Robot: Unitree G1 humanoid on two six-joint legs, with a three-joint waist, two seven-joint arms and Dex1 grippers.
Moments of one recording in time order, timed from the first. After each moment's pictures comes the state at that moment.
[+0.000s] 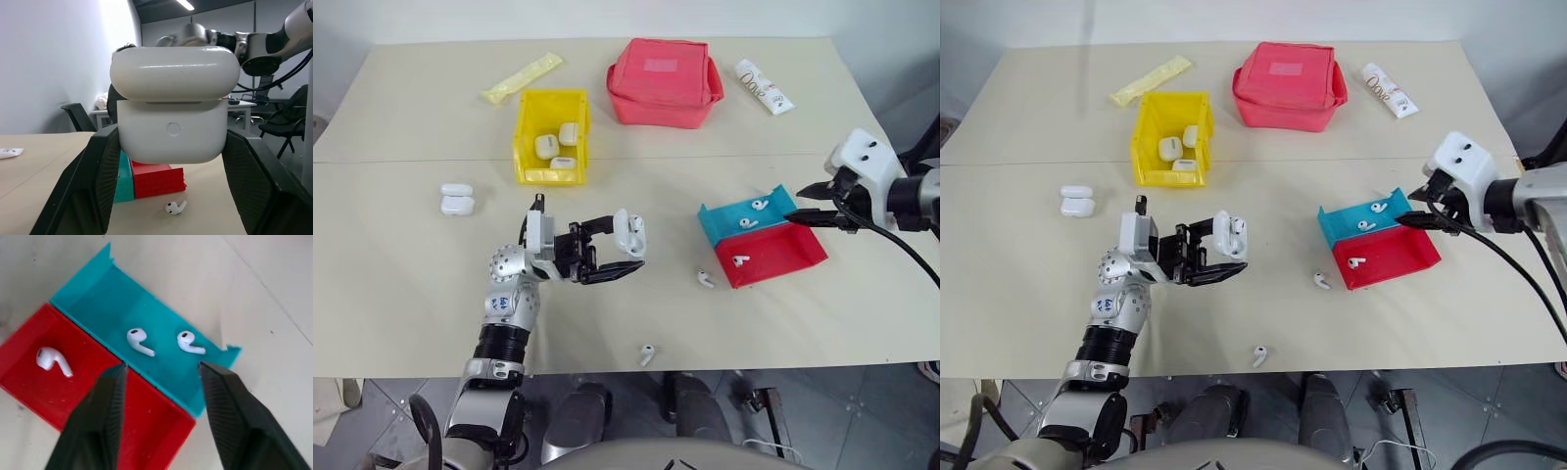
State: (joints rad) left arm -0.41 0.19 0.02 0.28 -0.55 -0.20 -1.36; right arm -0.73 -1.10 0.25 0.17 0.25 0.58 1.13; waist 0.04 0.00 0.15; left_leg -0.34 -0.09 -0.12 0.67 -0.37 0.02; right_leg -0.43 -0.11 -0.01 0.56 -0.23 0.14
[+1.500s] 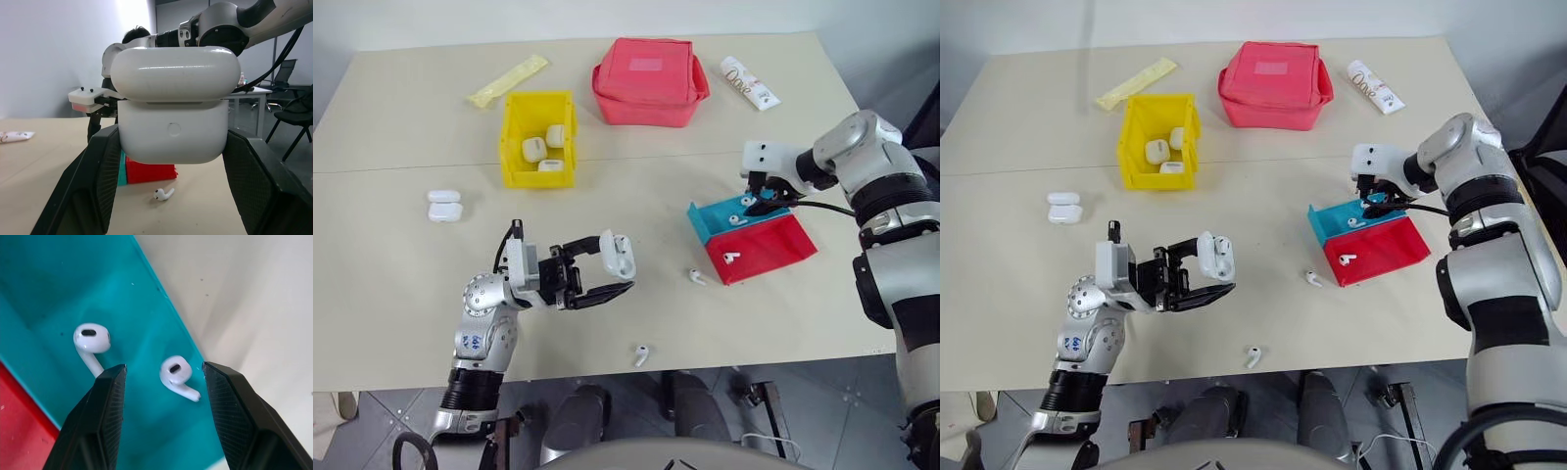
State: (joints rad) left arm -0.18 0.29 0.00 -0.04 -0.55 -0.13 -1.20; right arm -1.29 -0.62 0.46 1.25 -0.36 -0.06 1.27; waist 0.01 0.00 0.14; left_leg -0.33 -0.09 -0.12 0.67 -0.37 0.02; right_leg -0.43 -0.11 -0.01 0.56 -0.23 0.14
